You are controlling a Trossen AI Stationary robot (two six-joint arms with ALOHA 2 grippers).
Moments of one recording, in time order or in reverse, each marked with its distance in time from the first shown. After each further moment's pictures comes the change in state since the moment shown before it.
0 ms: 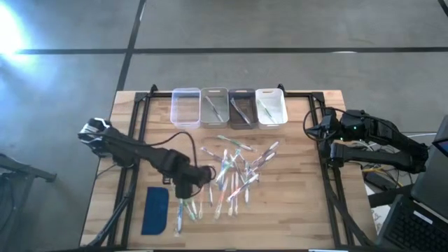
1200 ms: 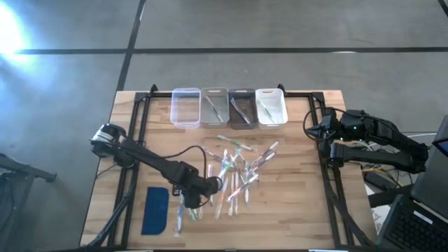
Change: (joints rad) left arm -0.026 0.177 -0.089 0.291 0.070 -0.088; right arm 0.000 0.000 0.000 0.000 0.000 0.000
